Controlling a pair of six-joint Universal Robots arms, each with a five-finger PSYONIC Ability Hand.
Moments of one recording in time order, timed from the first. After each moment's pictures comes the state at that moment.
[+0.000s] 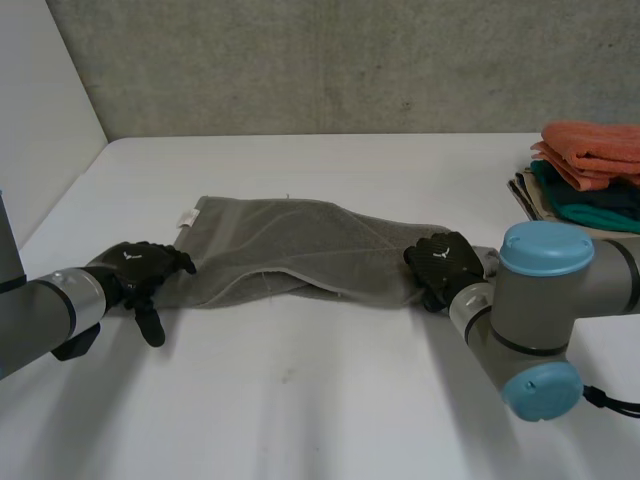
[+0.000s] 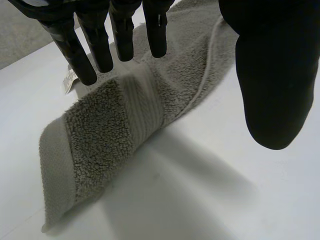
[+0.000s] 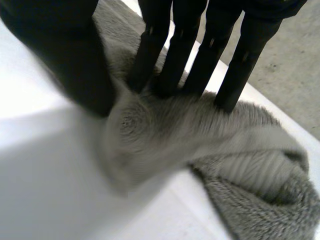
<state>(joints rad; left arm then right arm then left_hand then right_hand) 4.59 -1.95 -1.61 2.95 -1.28 3.58 2.03 -0.92 1.50 -0.26 1.53 2.74 0.30 0.28 0.29 0.28 0.09 1.05 1.06 1.05 1.04 0.87</state>
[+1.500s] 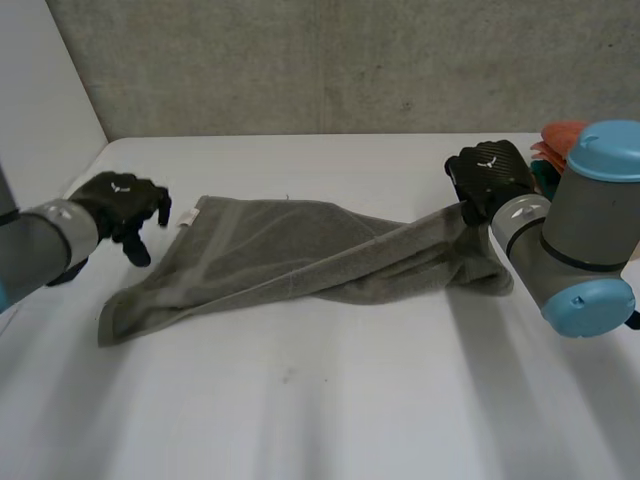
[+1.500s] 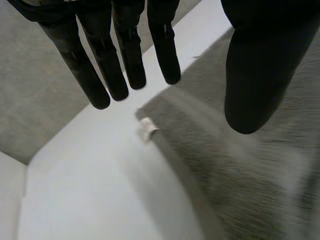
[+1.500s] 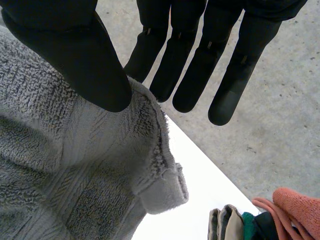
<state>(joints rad) 4.57 -1.99 -1.33 2.90 -1.33 3.68 1.93 -1.02 1.28 -0.14 1.51 2.68 0.65 0.63 0.63 0.63 0.45 1.15 1.18 1.18 1.20 0.99</state>
